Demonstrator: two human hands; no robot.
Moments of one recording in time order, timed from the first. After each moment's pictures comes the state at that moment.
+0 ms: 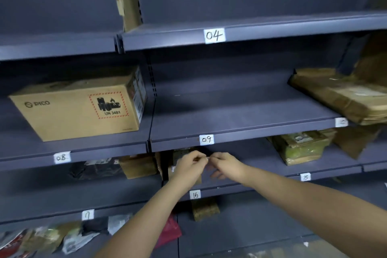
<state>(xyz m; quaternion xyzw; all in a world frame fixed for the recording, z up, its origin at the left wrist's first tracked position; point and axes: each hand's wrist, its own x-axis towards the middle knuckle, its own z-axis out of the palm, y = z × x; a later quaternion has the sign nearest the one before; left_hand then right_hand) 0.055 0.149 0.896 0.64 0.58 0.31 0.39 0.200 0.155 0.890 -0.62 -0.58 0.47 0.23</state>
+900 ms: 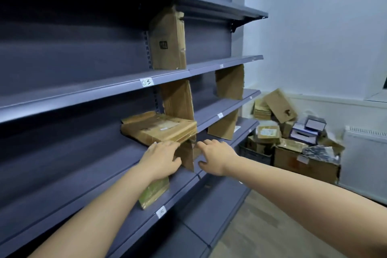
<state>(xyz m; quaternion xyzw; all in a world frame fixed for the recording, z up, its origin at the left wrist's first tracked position) 0.443 0.076 1.032 0.97 0.23 0.08 0.01 0.582 -0.049 1.013 -0.83 -0.55 -0.07 0.06</state>
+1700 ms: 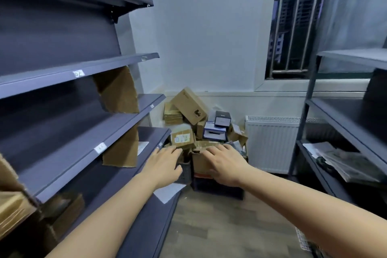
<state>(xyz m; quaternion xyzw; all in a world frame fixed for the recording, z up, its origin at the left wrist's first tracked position) 0.901 -0.036 0.974 1.00 -0.03 0.03 0.00 0.964 -0.236 0.956 -0.91 -0.39 -0.12 -0.07</state>
